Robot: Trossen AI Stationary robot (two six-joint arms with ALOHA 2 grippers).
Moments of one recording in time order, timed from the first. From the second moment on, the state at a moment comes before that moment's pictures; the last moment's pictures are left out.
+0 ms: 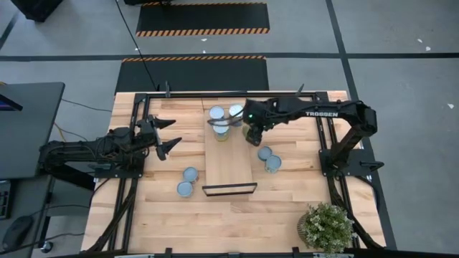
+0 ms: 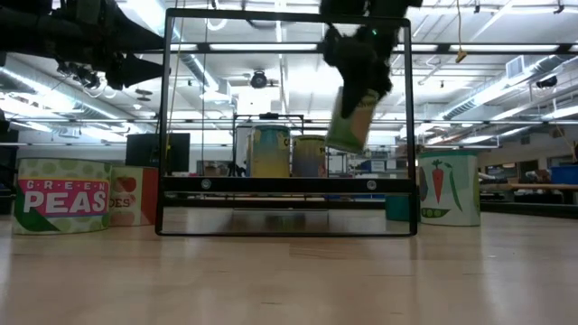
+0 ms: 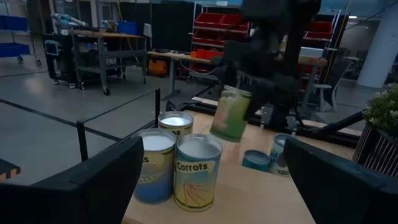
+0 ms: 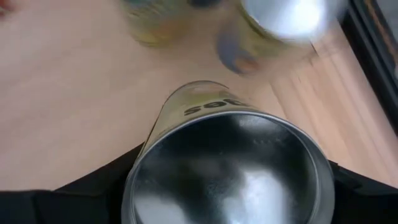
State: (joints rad) left arm 0.06 0.29 0.22 0.09 -0.34 -0.10; right arm -0.20 1.65 1.44 -0.96 0.16 0.24
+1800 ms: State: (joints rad) left arm 0.06 0.31 0.22 0.08 -0.34 -0.09; right arm -0.06 2.03 1.86 -1.29 0.47 0.03
